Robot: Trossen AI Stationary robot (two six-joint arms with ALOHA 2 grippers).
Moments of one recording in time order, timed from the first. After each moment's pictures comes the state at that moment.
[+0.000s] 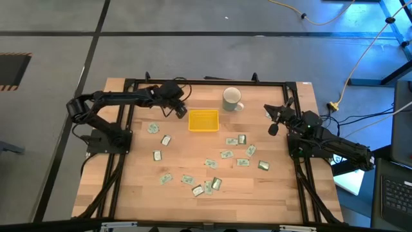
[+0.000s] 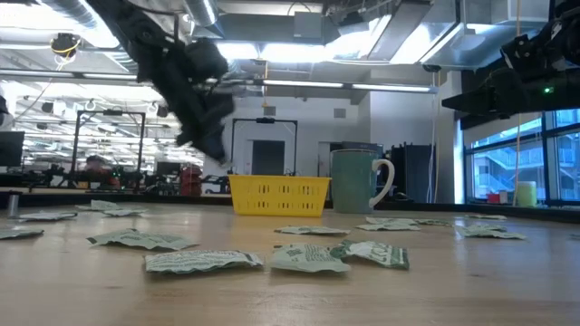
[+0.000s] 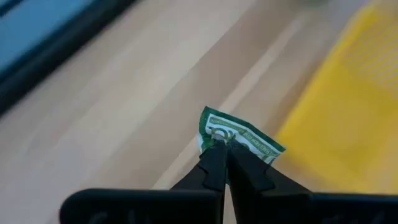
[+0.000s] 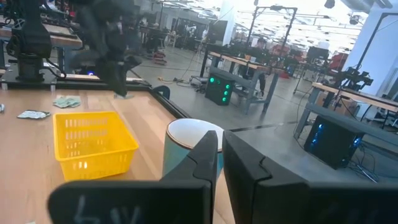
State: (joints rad) left arm 0.55 1.44 0.78 -0.18 0.02 -0.16; right arm -0.41 0.00 0.01 0.05 0.18 -0.22
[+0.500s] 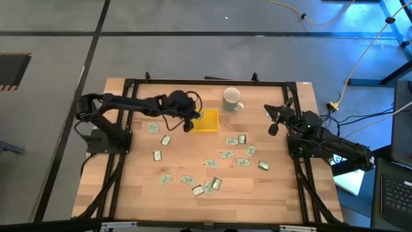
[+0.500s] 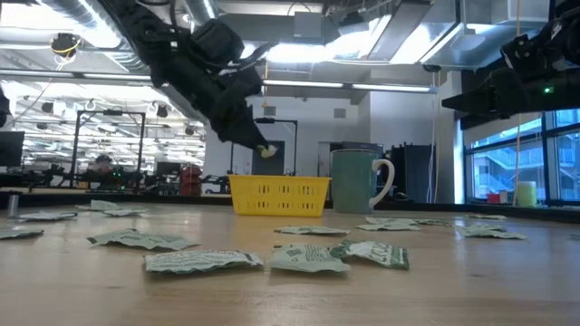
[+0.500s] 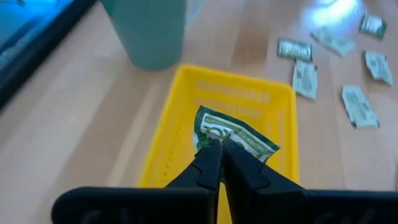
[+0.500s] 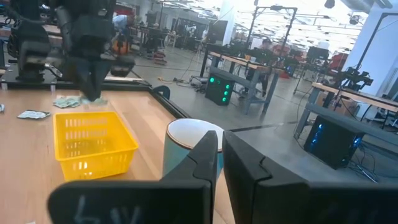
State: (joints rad) left arm 0.36 1.53 0.78 0.08 0.13 0.02; right arm -0.41 0.00 0.01 0.05 0.18 -0.22
